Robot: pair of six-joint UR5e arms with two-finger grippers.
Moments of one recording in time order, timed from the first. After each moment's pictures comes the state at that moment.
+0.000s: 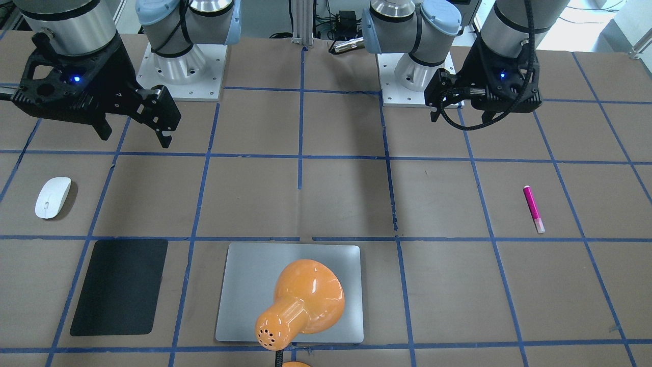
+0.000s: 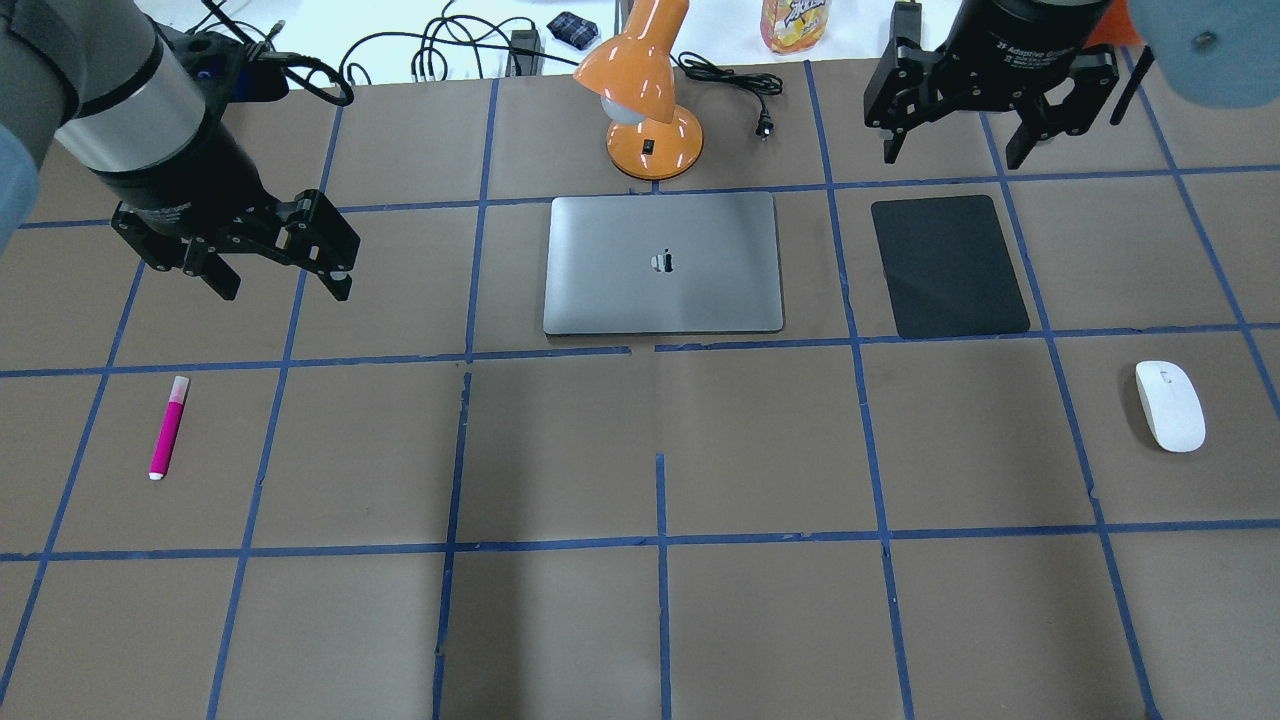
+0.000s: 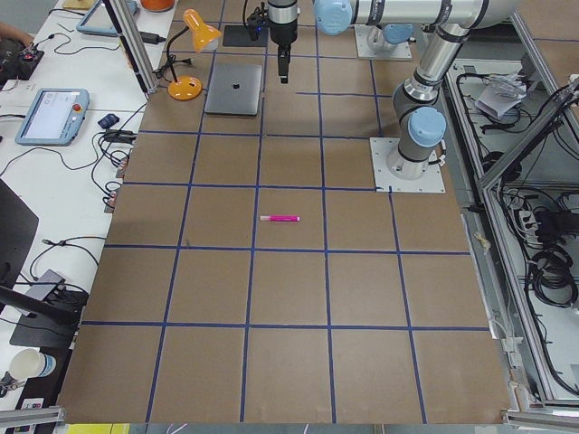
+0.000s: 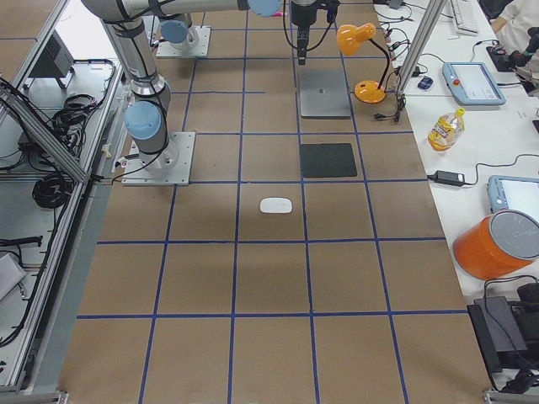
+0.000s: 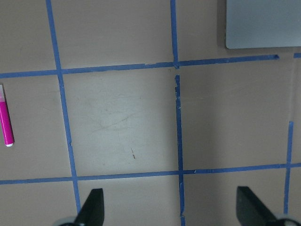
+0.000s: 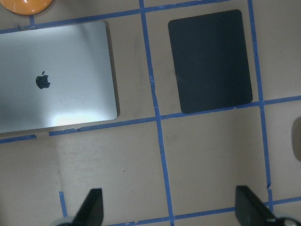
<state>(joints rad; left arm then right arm) -1.49 -1.50 -1.63 -1.63 1.59 0.13 1.58 -1.51 1.45 -1.59 -1.59 0.14</state>
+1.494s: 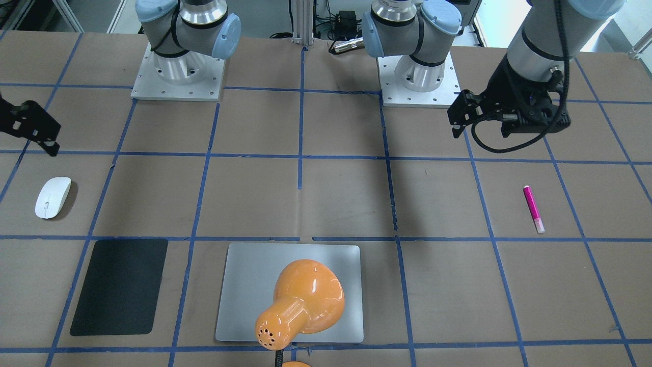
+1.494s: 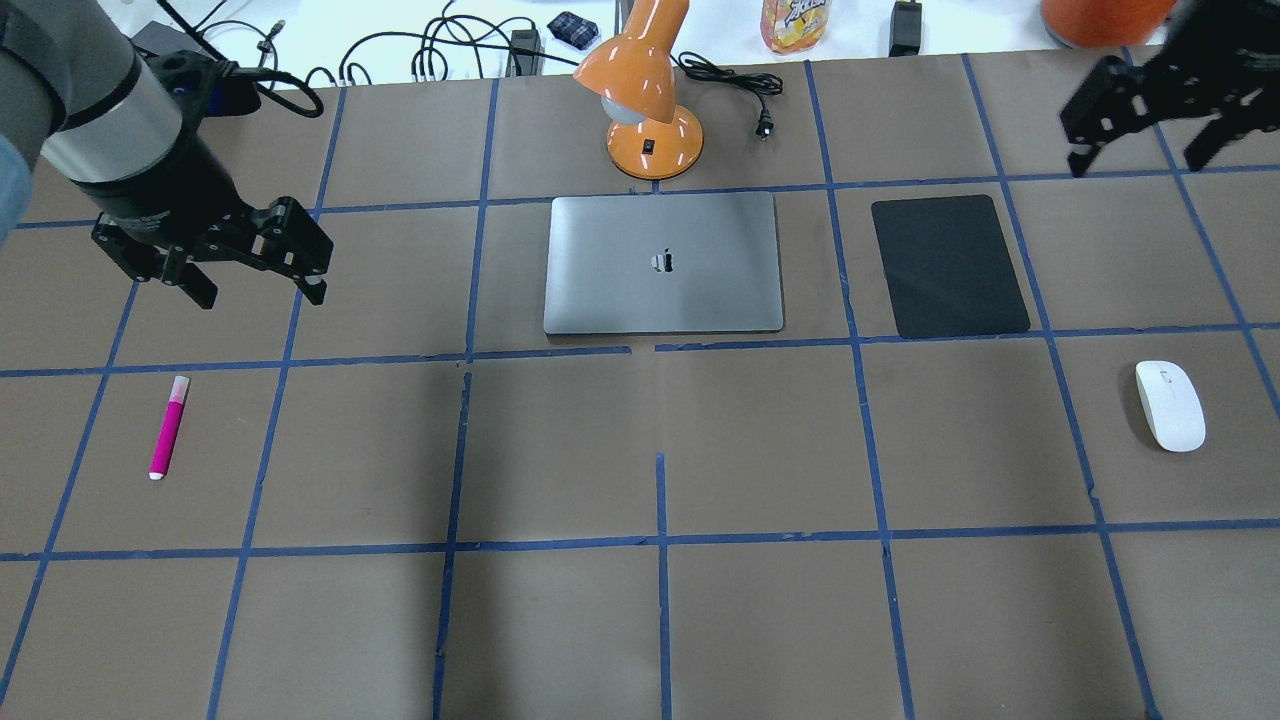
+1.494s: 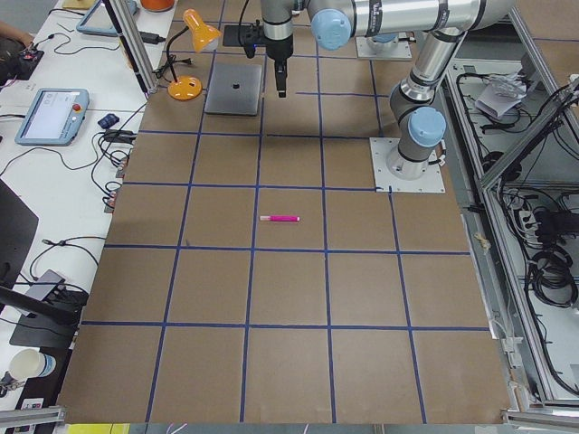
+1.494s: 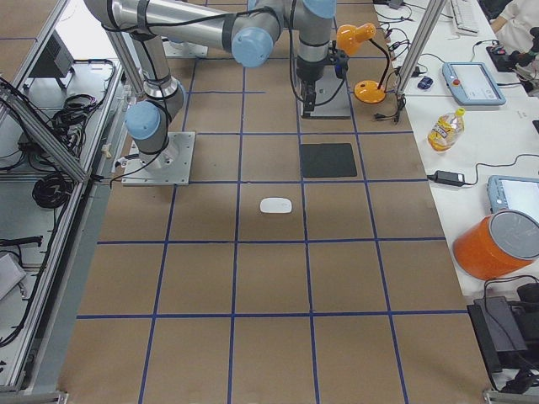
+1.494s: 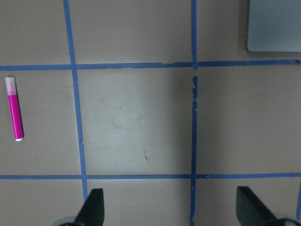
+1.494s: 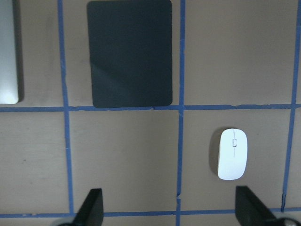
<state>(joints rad) -1.35 -1.54 -1.67 -1.58 1.59 0.16 1.18 -1.51 1.55 -1.61 -1.59 -0.40</state>
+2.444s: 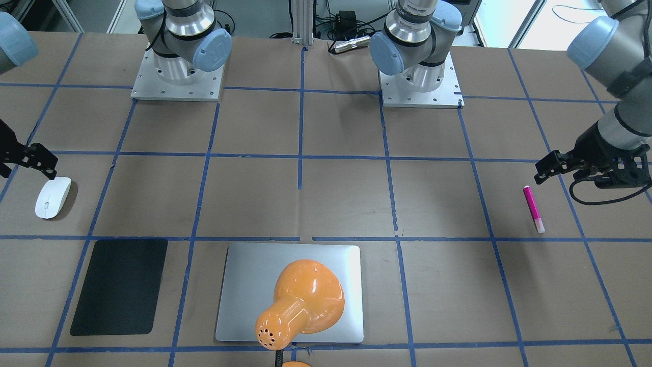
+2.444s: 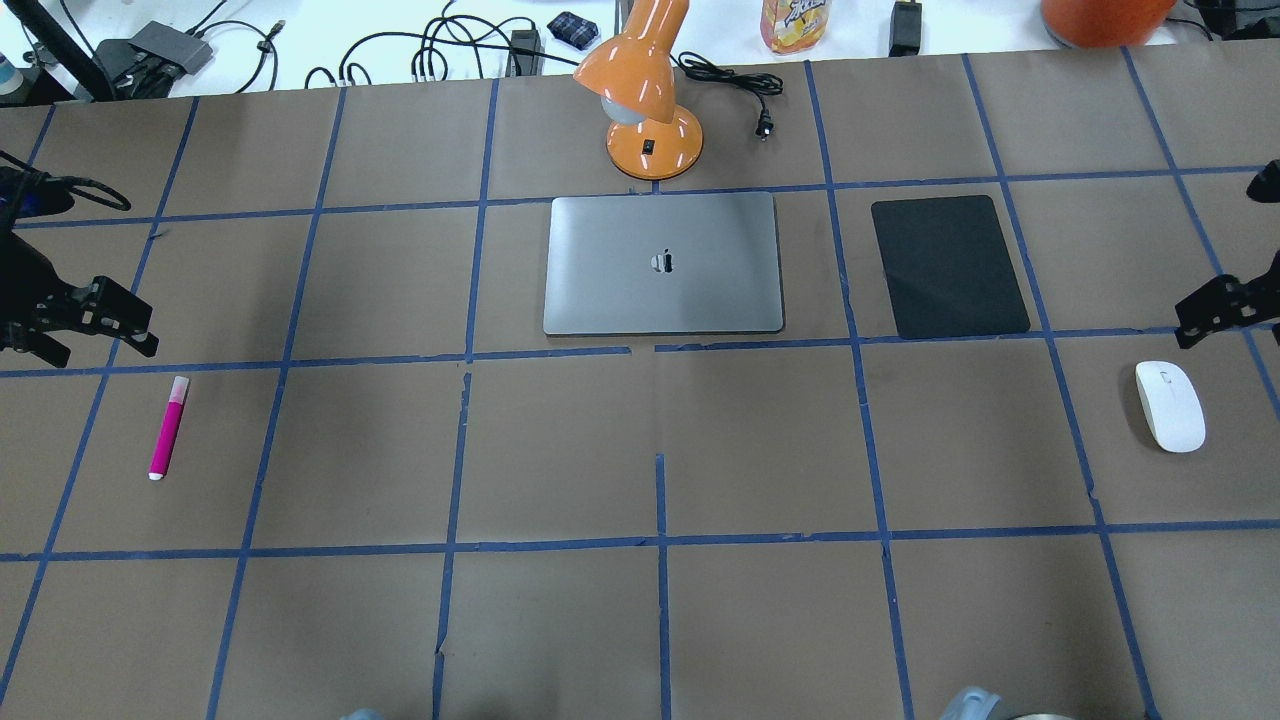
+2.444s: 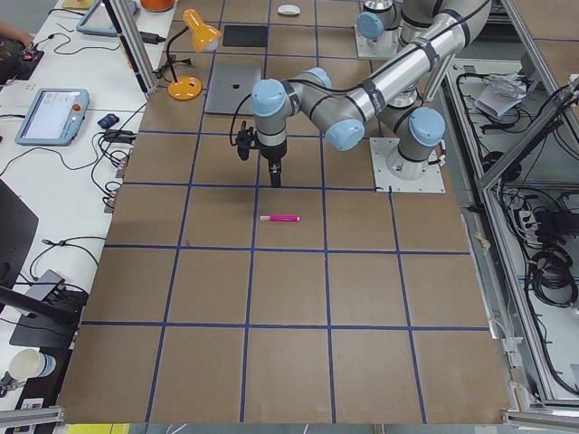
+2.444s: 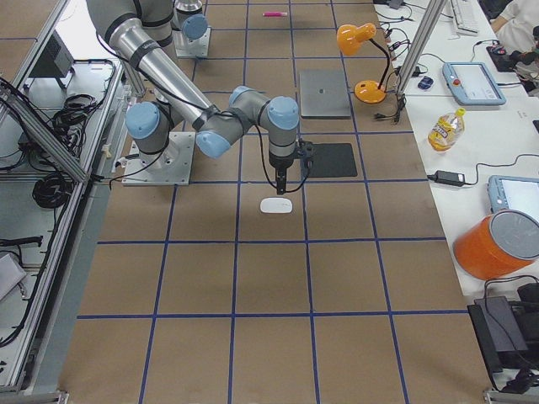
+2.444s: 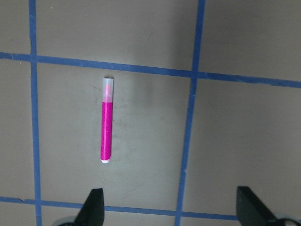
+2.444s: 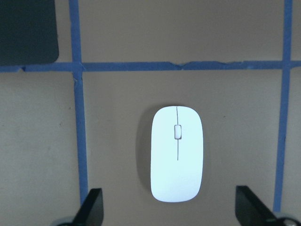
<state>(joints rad) -0.95 -1.71 -1.88 -1.15 1.60 0.57 0.90 -1.45 2.06 -2.24 -1.60 -0.67</state>
